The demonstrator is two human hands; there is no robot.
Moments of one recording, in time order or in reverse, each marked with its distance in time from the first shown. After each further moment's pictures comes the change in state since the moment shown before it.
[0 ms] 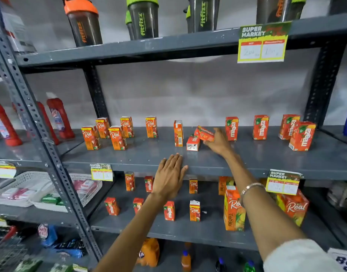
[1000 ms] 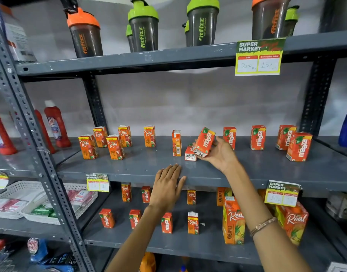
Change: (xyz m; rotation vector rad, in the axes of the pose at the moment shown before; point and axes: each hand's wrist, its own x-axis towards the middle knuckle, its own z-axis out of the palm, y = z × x) left_hand 0.006 -0.011 0.019 -0.038 0.120 -0.011; right_hand -0.031 -0.024 -0.017 1.549 -0.278 0.382
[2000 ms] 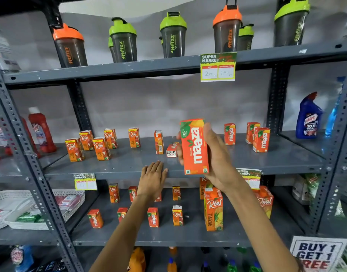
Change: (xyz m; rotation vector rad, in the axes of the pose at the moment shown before) left_hand -0.005 0.023 -0.025 -0.019 -0.133 -0.056; right_hand -0.222 -0.011 0.047 -0.461 -0.290 -0.369
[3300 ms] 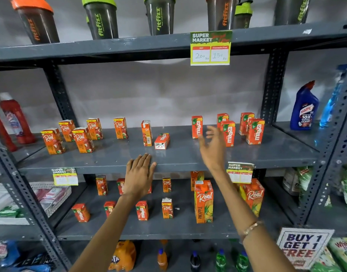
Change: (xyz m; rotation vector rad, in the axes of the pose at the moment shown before) left_hand 0.005 -0.109 -0.020 0.021 0.112 -0.119; right_hand 0.160 0.150 -0.041 -0.824 0.538 -0.266
